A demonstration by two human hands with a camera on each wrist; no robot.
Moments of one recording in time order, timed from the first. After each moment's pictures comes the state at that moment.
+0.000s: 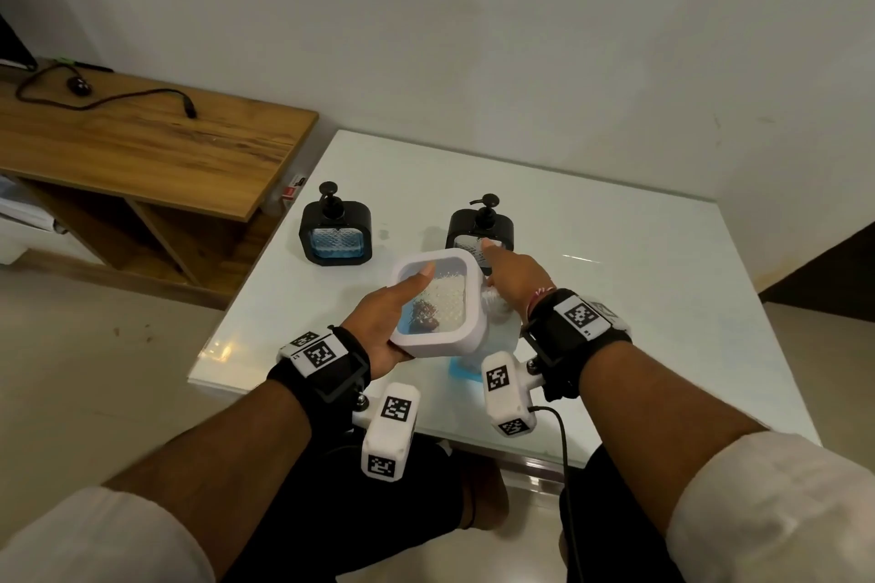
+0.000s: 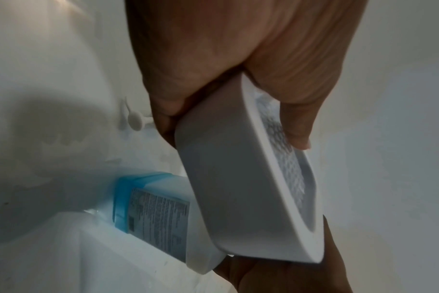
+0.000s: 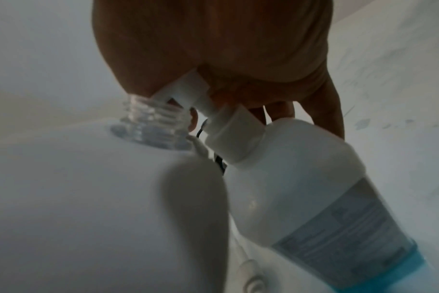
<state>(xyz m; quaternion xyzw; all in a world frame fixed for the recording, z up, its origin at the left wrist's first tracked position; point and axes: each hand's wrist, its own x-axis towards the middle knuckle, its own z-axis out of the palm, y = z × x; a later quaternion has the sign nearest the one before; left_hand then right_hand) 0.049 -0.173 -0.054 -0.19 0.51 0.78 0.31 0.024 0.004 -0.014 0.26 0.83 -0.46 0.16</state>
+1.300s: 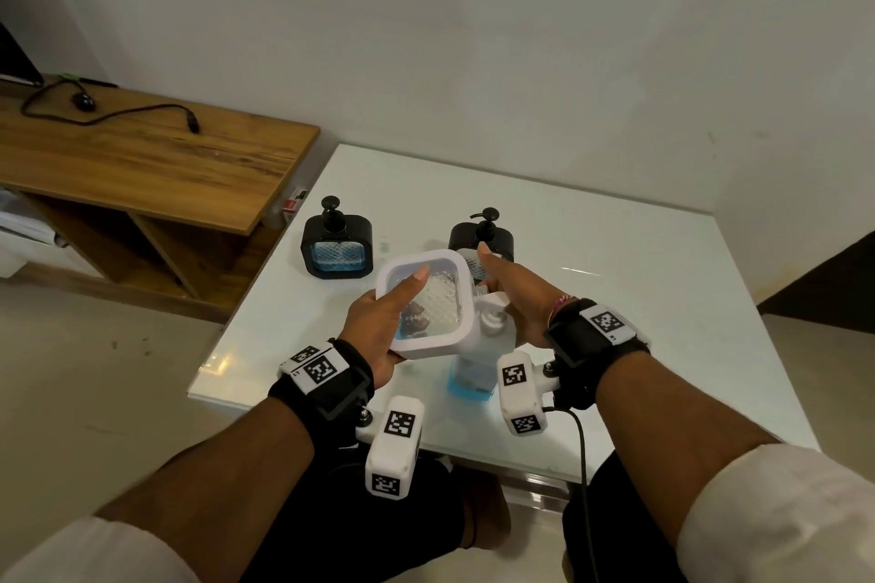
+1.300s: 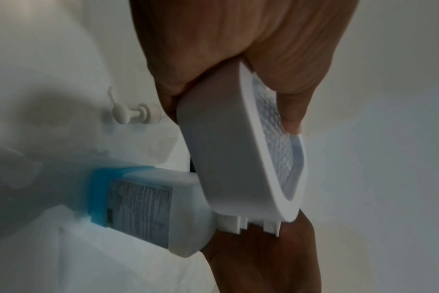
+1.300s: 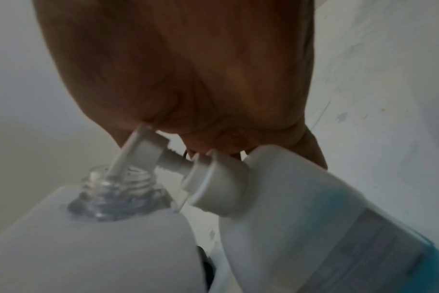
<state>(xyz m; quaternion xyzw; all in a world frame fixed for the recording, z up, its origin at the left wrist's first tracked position) 0.053 -0.171 -0.039 -0.22 0.52 0.79 0.22 0.021 0.022 -0.025 0.23 0.68 -0.63 0.29</state>
